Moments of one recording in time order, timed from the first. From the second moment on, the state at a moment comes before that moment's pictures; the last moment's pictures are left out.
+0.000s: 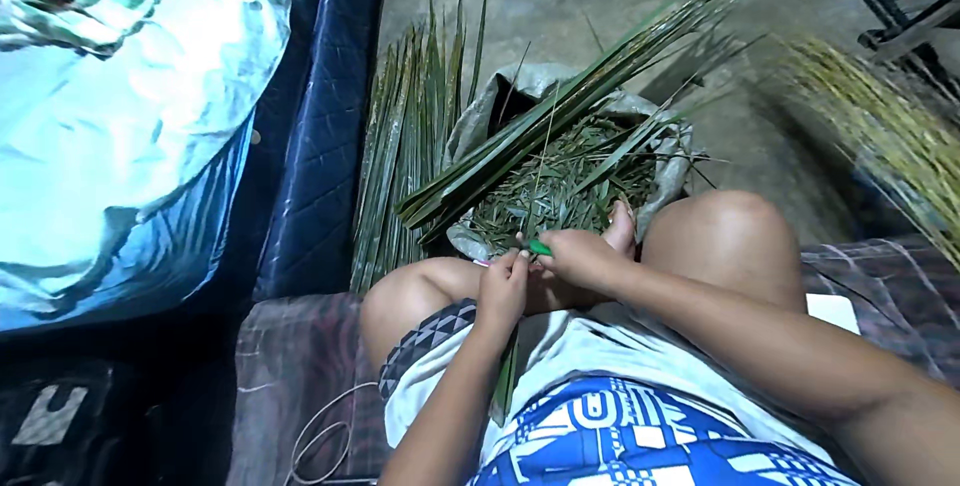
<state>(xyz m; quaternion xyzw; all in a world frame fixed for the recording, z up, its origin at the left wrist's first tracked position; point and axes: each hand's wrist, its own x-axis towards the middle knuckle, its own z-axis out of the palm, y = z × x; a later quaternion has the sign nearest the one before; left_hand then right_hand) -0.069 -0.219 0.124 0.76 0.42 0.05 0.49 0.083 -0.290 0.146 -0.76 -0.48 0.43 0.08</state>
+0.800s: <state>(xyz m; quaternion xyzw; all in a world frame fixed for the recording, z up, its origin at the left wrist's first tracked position) -0.067 -0.226 0.127 0.75 0.40 0.07 0.51 0.134 -0.275 0.130 -0.89 -0.35 0.30 0.09</state>
